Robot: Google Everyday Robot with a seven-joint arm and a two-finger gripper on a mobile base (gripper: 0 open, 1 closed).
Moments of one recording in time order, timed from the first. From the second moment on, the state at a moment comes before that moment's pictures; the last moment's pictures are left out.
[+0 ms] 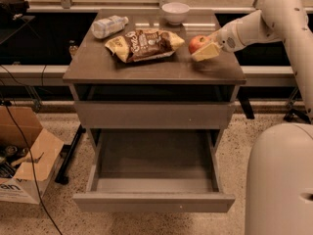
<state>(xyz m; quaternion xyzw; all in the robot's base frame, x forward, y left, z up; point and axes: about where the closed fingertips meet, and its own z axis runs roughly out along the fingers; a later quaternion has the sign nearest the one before) 0.793 -0.181 0.860 -0.45 0.77 0.16 0.42</state>
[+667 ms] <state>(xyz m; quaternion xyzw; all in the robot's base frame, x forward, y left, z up) 0.751 -0.193 0.897 -0.47 0.76 0.13 0.43</state>
